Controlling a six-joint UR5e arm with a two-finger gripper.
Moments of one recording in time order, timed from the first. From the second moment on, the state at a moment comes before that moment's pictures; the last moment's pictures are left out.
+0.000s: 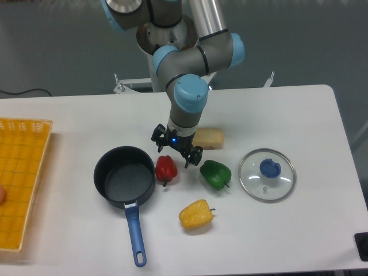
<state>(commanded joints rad) 2.45 -1.87 -1.99 -0.84 1.38 0.92</state>
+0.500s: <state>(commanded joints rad) 2.43 -1.90 -1.97 -0.84 1.38 0.88</state>
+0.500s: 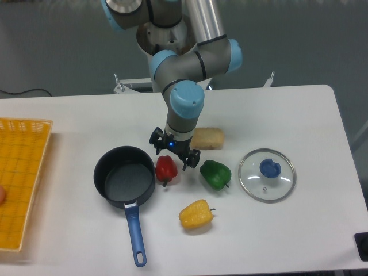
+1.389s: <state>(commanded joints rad) 2.41 -1.93 -1.97 -0.82 1.40 0.87</state>
